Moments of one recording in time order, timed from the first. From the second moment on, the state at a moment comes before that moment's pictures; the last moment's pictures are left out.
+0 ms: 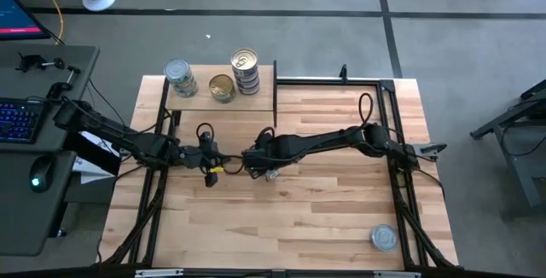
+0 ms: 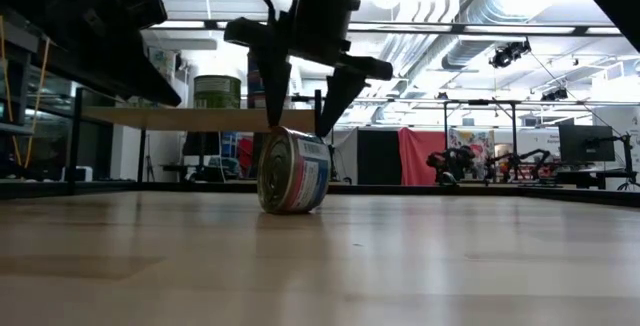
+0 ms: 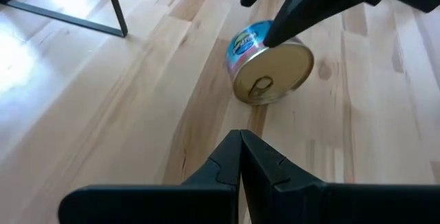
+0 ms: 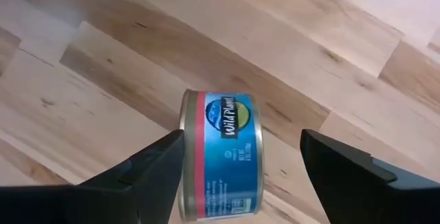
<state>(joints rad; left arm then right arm) -0.29 0.92 0.42 -0.18 -0.40 -0.42 0.13 2.28 2.08 -1.15 0.27 1.12</state>
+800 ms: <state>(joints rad) -0.29 0.92 0.42 -0.20 -0.40 -0.41 0.12 2.26 2.07 -1.07 0.17 0.57</state>
